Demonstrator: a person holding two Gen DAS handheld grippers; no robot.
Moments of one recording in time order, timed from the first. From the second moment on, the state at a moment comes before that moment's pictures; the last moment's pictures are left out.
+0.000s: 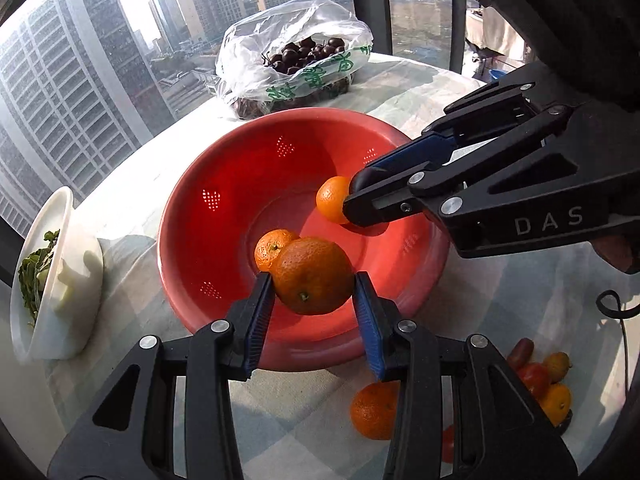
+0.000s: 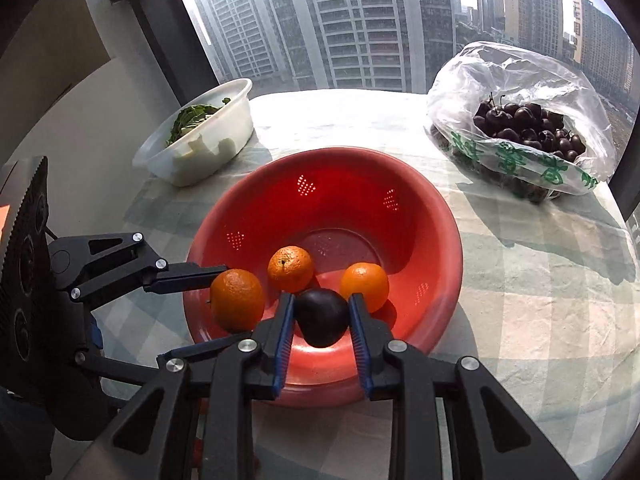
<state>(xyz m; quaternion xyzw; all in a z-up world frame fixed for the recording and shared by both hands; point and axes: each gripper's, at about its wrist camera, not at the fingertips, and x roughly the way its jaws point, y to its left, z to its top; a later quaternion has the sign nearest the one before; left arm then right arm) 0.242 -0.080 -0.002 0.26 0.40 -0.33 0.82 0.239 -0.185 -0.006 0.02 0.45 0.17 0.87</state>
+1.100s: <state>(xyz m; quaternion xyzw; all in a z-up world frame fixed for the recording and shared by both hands) 0.154 -0.029 0.023 0.17 0.34 -0.26 0.88 0.093 -0.215 0.025 0.03 0.34 0.21 0.92</state>
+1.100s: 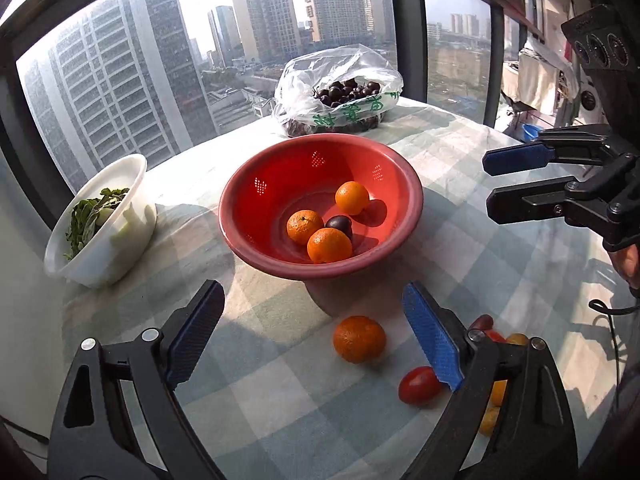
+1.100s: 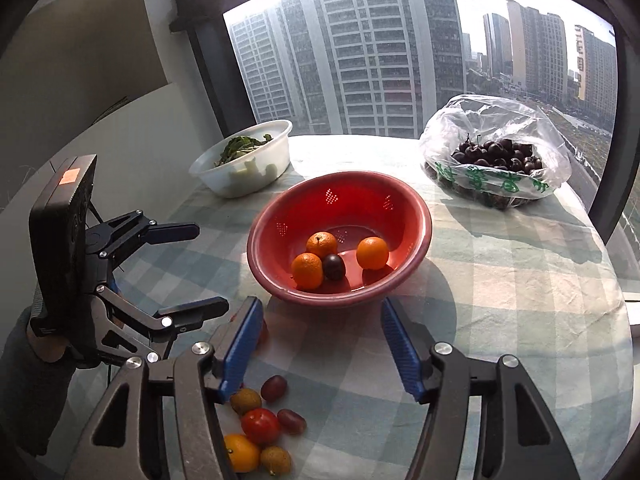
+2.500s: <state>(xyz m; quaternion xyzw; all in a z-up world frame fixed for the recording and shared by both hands) 0.025 -0.015 -0.041 0.17 0.39 -0.31 0.85 -0.011 -0.160 -0.065 -0.03 0.40 0.22 0.89</state>
